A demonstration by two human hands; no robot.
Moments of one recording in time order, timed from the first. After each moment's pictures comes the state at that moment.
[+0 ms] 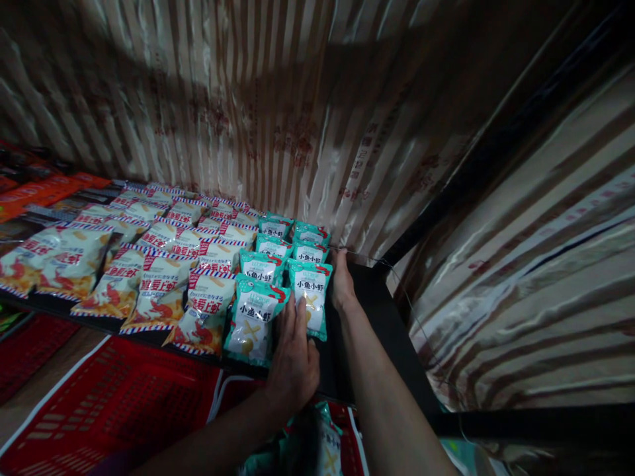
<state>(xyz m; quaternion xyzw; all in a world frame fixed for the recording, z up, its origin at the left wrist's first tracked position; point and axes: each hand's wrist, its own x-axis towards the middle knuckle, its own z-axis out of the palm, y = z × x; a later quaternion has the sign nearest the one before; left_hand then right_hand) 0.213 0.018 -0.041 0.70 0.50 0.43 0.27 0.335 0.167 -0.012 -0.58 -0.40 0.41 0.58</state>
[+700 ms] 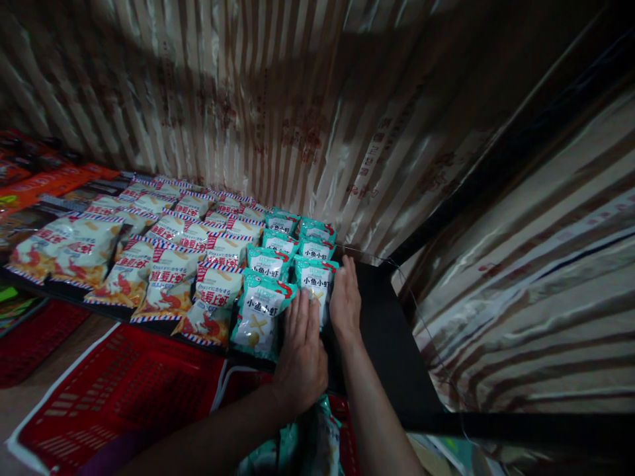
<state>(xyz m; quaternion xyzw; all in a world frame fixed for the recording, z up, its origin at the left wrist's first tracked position) 0.214 0.014 -0.042 0.75 0.47 0.44 0.16 0.320 0.105 -0.006 -0.65 -0.56 0.15 0.49</state>
